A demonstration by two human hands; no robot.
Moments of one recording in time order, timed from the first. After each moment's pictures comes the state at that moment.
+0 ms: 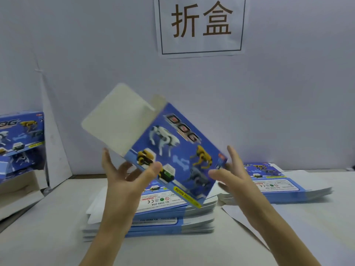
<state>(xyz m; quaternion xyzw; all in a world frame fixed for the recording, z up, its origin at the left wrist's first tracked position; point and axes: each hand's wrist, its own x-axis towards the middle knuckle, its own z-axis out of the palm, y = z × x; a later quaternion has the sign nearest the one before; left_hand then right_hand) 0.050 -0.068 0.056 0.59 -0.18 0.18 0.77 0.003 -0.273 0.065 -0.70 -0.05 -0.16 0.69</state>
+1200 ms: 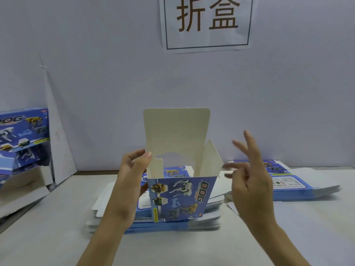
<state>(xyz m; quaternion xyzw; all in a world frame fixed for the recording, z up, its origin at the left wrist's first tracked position) 0.047 -0.058 0.064 0.63 -0.12 0.06 0.77 0.012 -0.270 0.042 -0.75 -0.08 -0.49 0.44</state>
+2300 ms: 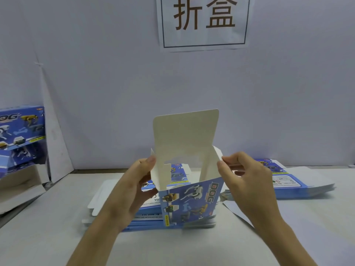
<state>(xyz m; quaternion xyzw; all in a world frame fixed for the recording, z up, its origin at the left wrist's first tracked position) 0.049 -0.058 0.058 0.62 -0.13 -0.07 0.77 0.003 -0.274 0.054 -0.80 0.04 -0.42 0.43</state>
